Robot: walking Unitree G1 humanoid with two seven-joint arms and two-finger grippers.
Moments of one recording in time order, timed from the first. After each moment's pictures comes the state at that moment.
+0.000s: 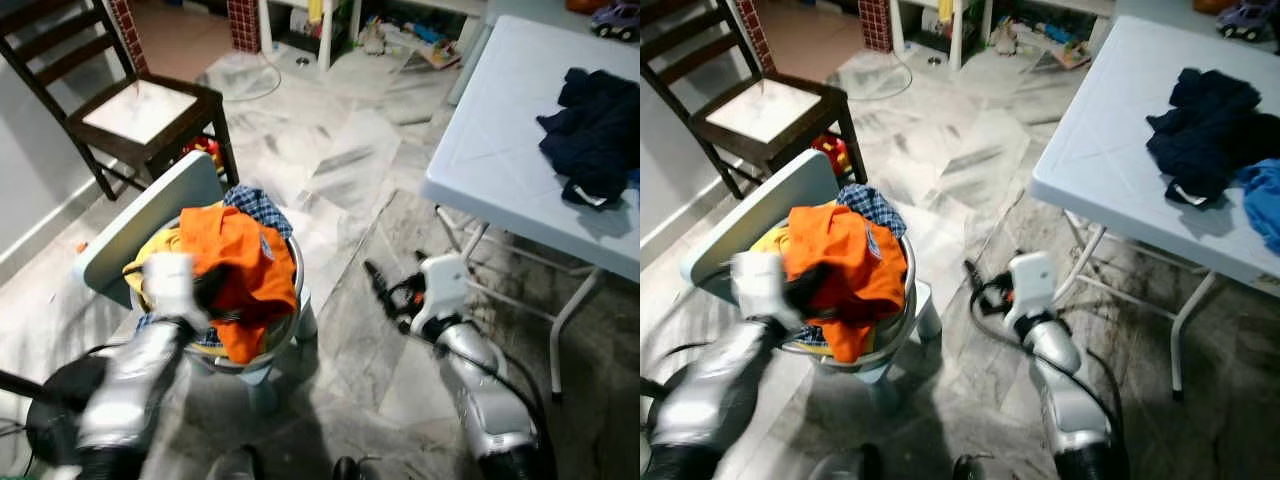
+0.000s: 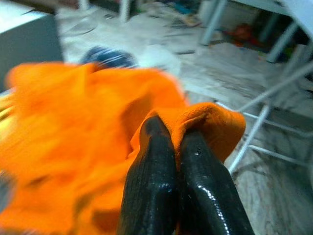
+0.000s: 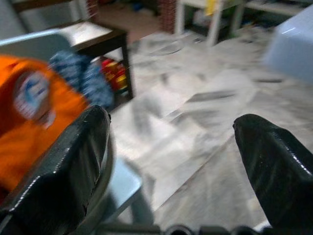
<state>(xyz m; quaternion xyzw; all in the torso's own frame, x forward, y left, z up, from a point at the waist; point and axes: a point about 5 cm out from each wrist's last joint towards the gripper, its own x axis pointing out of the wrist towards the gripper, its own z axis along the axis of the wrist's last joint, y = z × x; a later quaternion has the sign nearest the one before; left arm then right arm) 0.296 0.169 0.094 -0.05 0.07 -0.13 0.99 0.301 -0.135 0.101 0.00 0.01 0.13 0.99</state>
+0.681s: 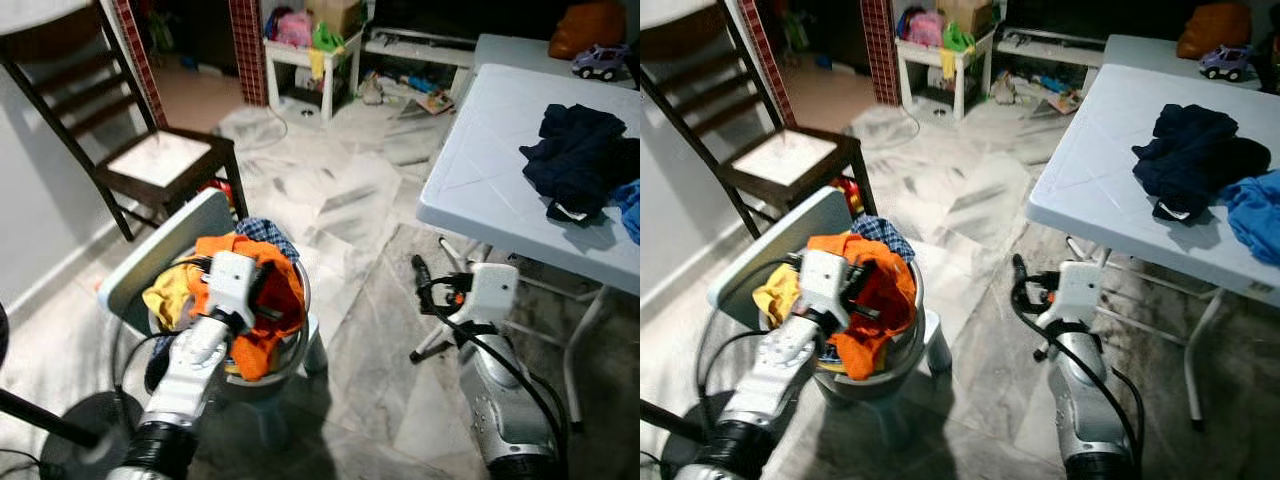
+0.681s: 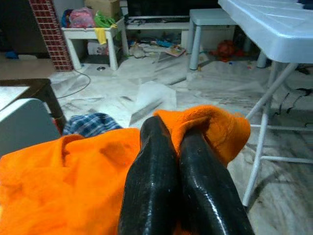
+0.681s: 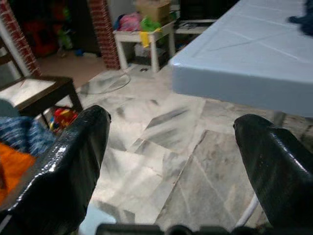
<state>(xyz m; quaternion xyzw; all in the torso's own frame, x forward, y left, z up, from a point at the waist) 0.307 0.126 0.079 0.03 0.03 -0.18 0.98 0.291 -0.175 0.088 0.06 0.01 0.00 1.00</state>
